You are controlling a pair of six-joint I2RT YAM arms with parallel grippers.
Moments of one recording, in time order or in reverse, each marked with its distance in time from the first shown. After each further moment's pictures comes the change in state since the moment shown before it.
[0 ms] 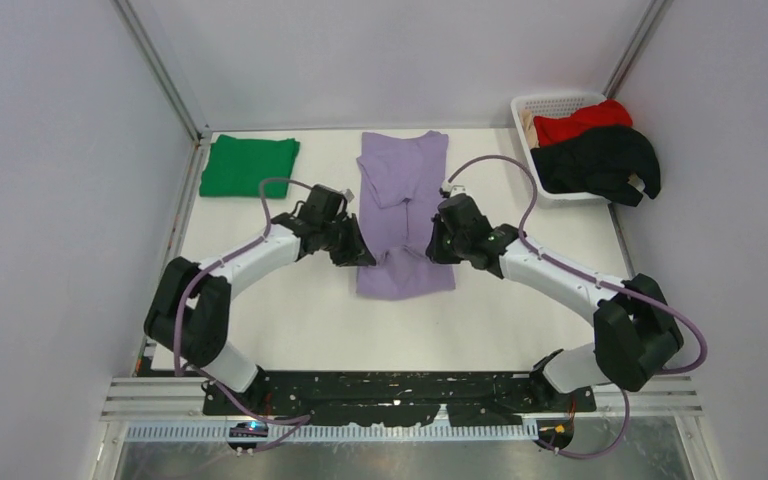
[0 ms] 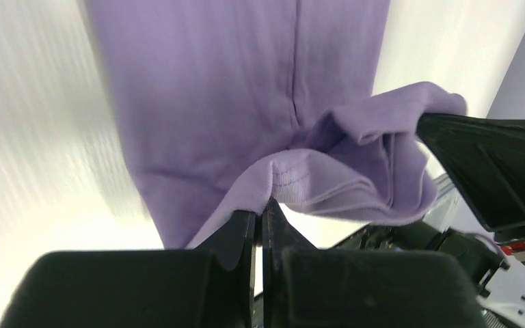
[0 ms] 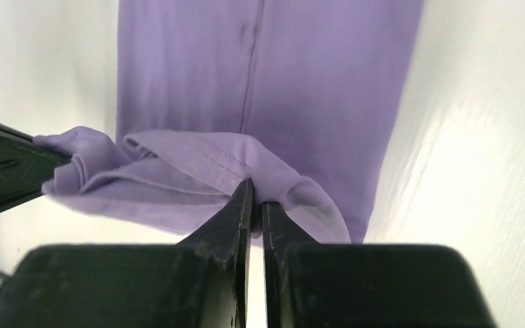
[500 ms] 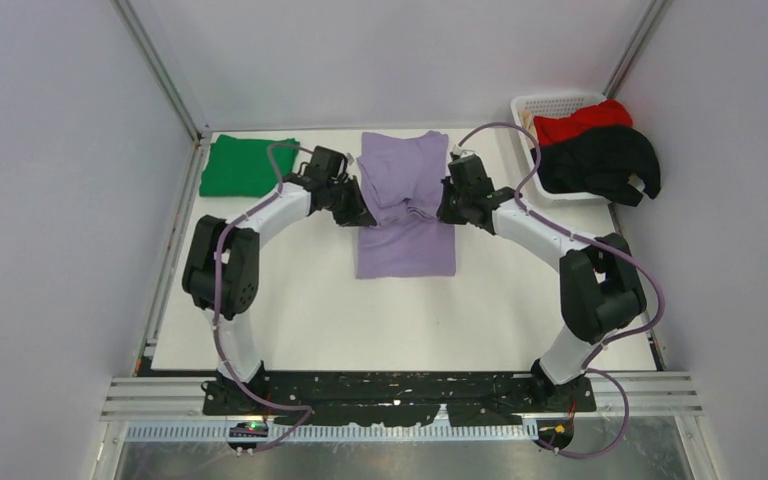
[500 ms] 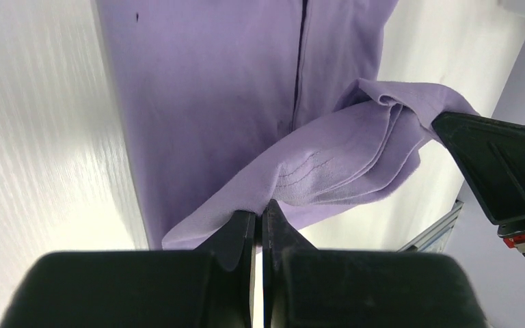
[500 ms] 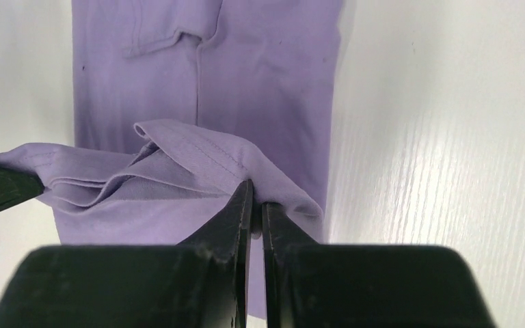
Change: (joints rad) left arm 0.140 0.335 0.388 -0.060 0.035 0.082; right arm -0.212 0.268 0.254 0.045 -0.003 -0.124
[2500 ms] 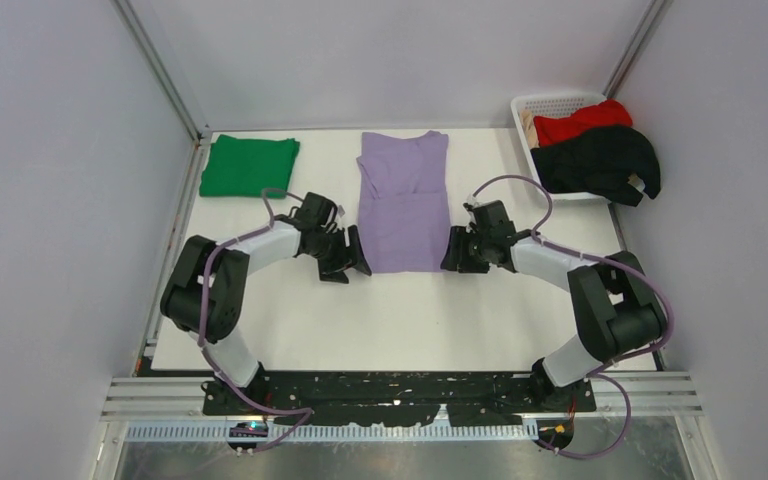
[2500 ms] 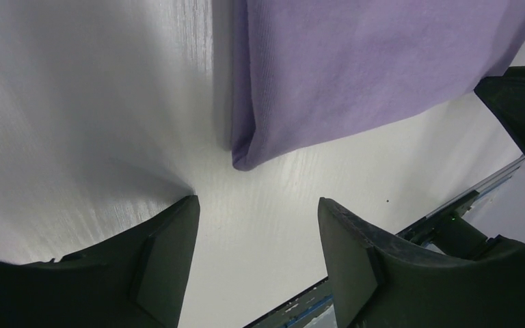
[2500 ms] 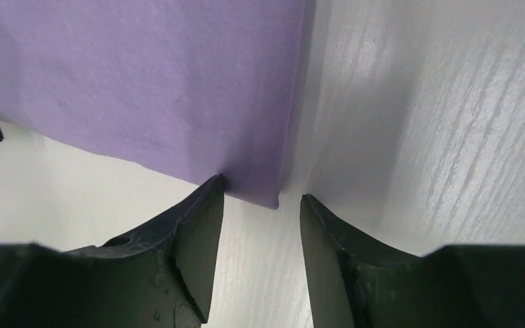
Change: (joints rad) left arm -0.005 -0.152 -0.391 0.028 0.034 0.035; right arm -0.093 -0.115 -0.399 0.119 -0.299 -0.026
